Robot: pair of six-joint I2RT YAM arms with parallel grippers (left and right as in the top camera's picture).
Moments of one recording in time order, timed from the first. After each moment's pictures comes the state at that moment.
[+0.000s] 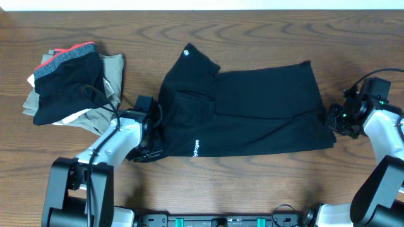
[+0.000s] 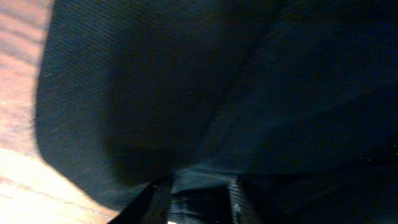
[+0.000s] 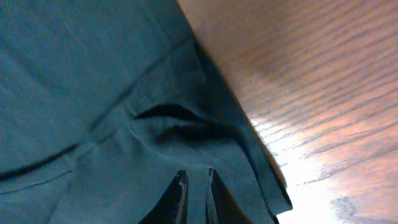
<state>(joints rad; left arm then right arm) -0.19 1.59 0.77 -0.83 -0.04 -0.51 -0.37 1.60 0.94 -0.68 -0.18 0.12</state>
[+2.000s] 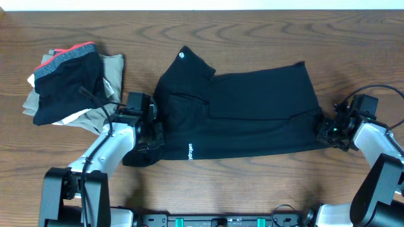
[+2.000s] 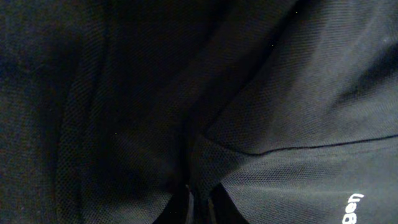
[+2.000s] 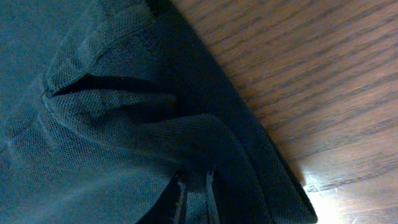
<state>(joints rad) -0.12 1.54 0.74 -0.62 0.17 -0.32 -0.37 1.60 0.75 -0.51 -0.18 0.13</state>
